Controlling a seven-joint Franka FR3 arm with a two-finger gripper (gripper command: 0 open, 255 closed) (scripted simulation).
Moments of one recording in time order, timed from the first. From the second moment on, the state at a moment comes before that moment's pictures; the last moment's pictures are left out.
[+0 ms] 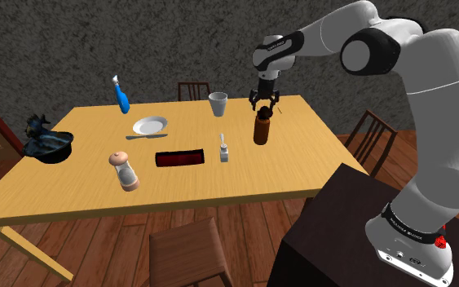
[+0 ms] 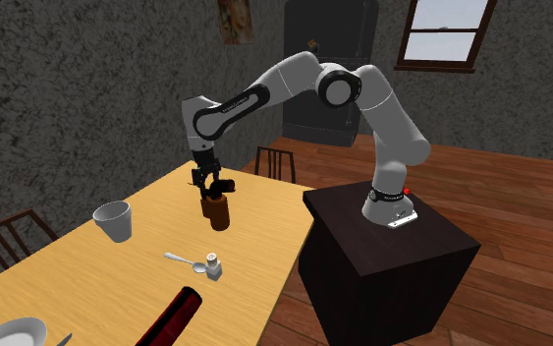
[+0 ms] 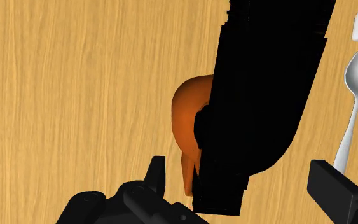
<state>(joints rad) -0.19 0.68 -0.15 -1.42 0.23 2.00 0.18</state>
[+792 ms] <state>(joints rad) -0.20 0.74 -0.14 -1.41 0.24 2.05 0.17</state>
